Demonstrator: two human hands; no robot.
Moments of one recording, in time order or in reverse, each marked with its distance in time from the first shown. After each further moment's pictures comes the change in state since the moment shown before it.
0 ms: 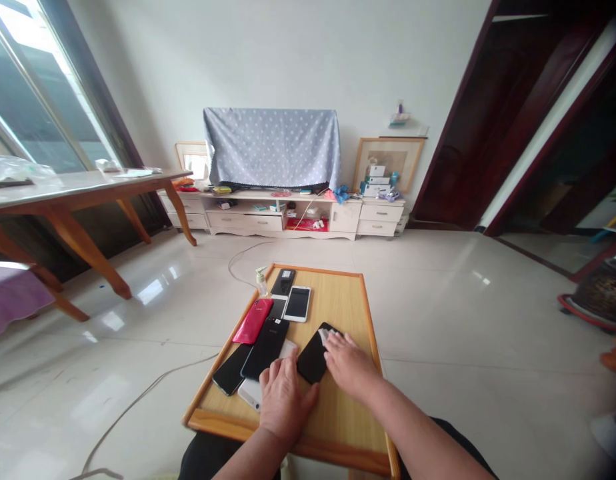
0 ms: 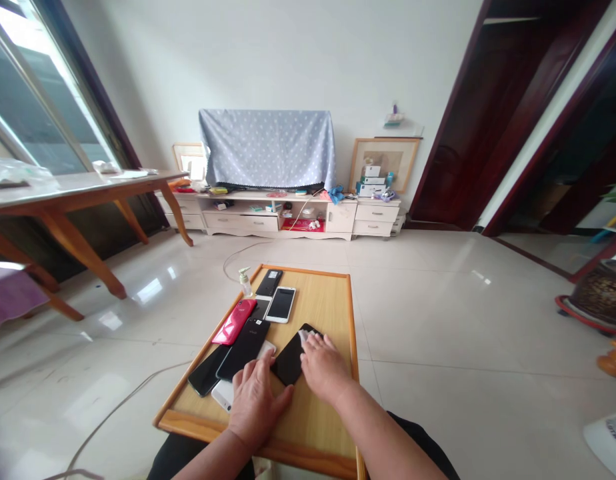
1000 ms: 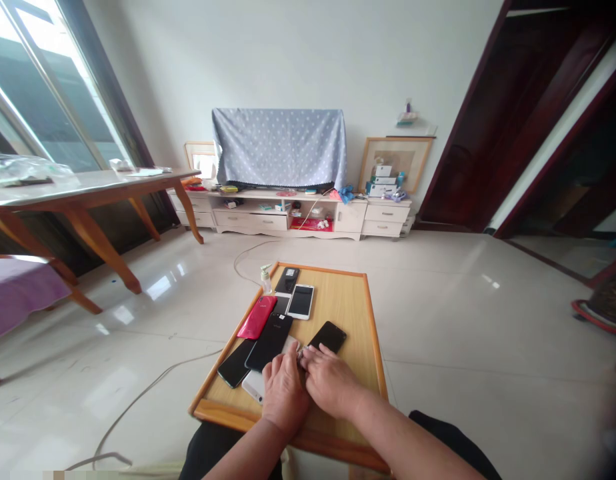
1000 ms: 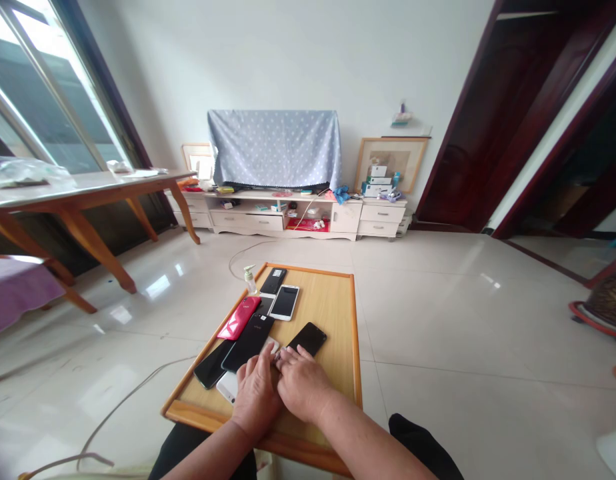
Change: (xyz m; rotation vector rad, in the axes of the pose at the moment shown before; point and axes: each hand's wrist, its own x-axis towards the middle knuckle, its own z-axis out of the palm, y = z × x) left_hand -0.001 -0.003 0.003 -0.030 0.029 0.017; right_hand -0.003 -0.039 0.017 -0.025 -0.014 -0.279
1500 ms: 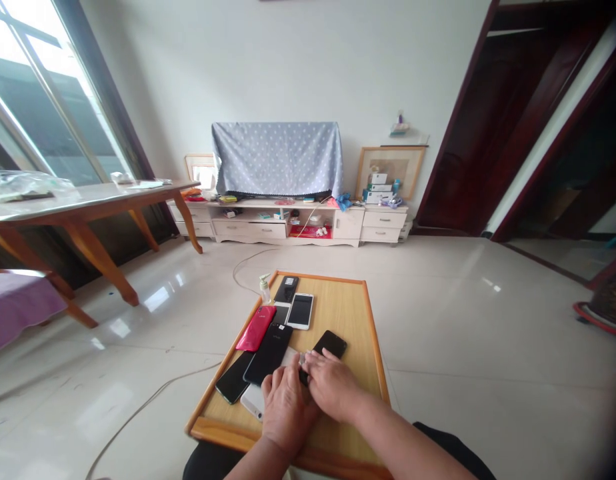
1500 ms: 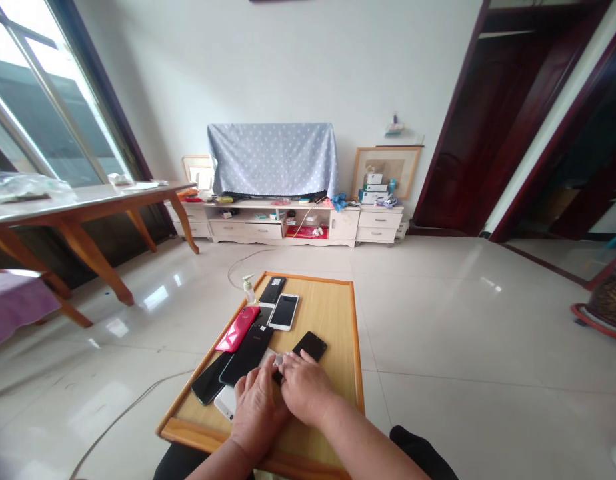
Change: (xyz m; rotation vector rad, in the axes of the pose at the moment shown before) left_hand 0.000 0.006 -0.004 0.031 -0.002 -0.003; right_hand 0.010 0.019 0.001 0.079 0.036 0.055
